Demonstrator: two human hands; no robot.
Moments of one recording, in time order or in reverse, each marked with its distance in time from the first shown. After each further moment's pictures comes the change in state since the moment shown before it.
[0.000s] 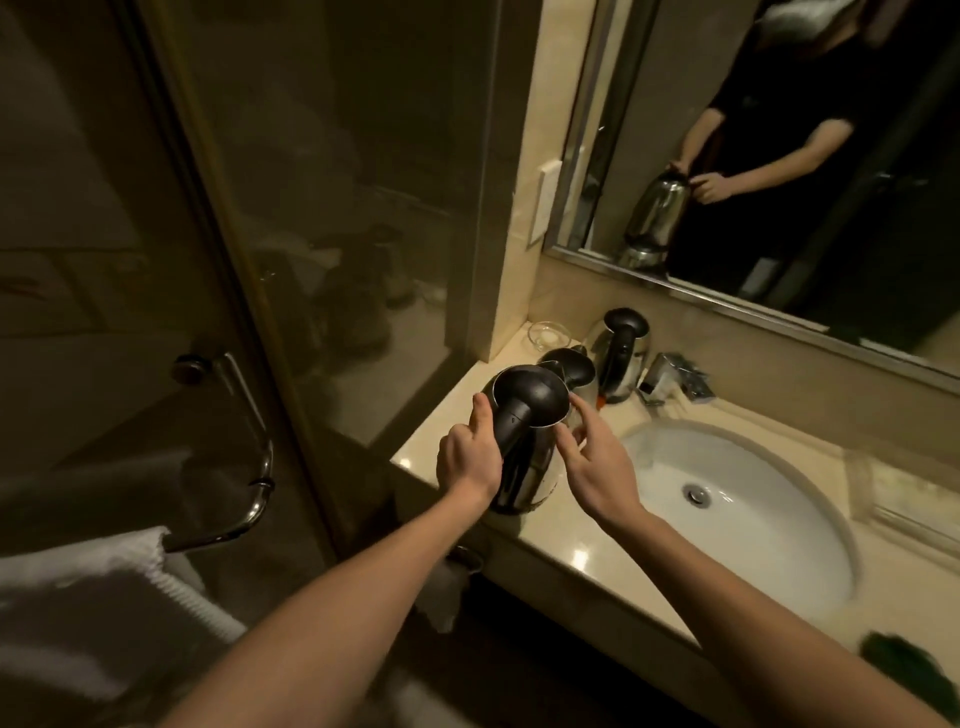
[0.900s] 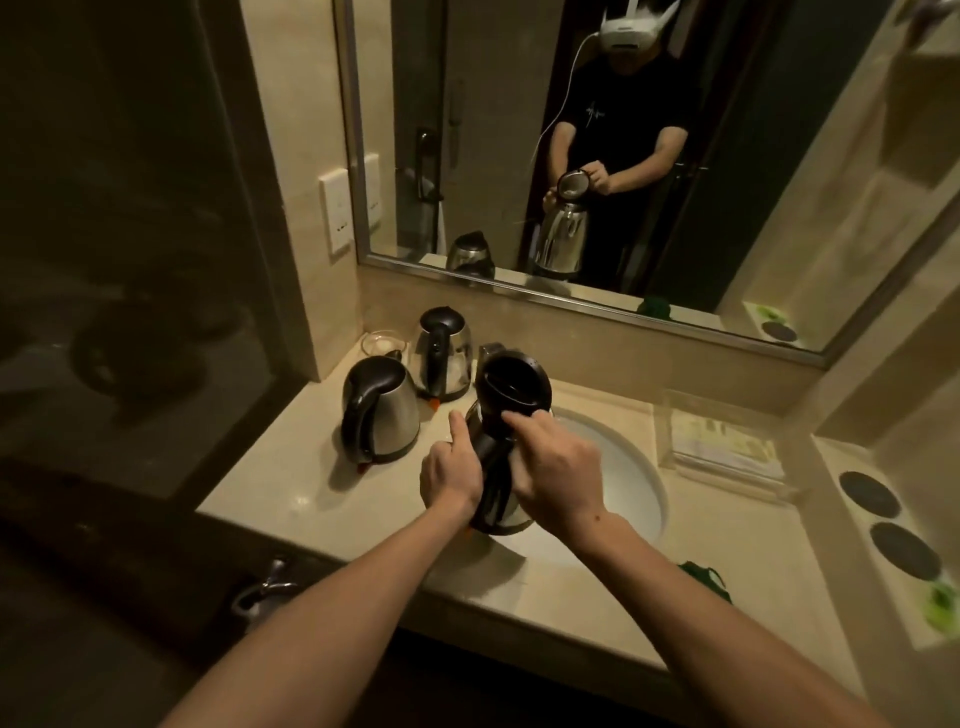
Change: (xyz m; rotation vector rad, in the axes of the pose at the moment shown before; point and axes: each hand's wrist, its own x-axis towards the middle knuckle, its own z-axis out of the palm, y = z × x) left_hand -0.076 0.027 0.224 0.089 -0.133 0.029; right_hand -0.042 0.103 -0.176 -0.442 0.330 -0.372
